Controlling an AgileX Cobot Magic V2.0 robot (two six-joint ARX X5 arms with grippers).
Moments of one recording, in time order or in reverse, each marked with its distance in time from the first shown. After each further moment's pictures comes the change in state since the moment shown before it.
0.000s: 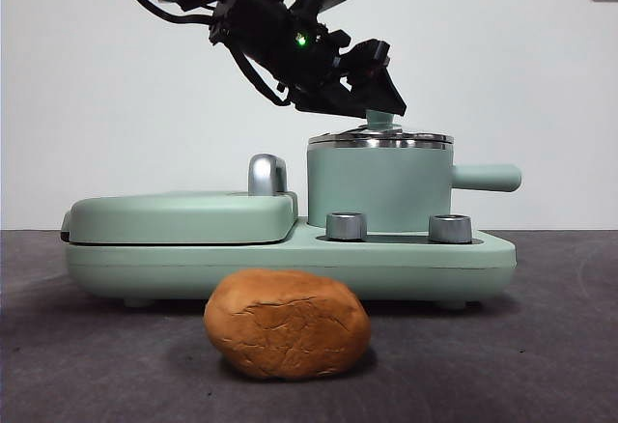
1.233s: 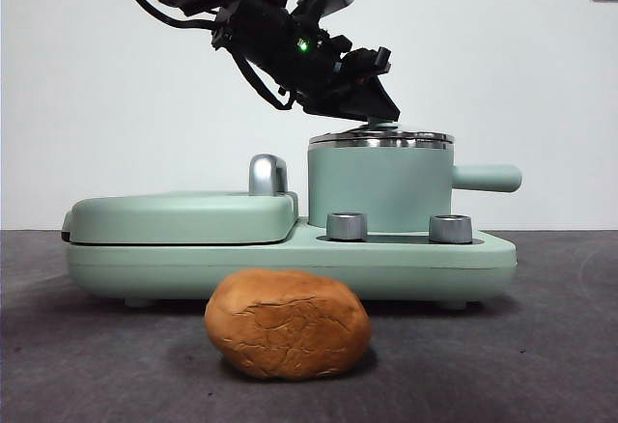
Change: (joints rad) left arm 0.000 0.013 0.009 0.000 0.000 0.005; right arm 0.000 0.000 0.000 -0.009 0.000 0.000
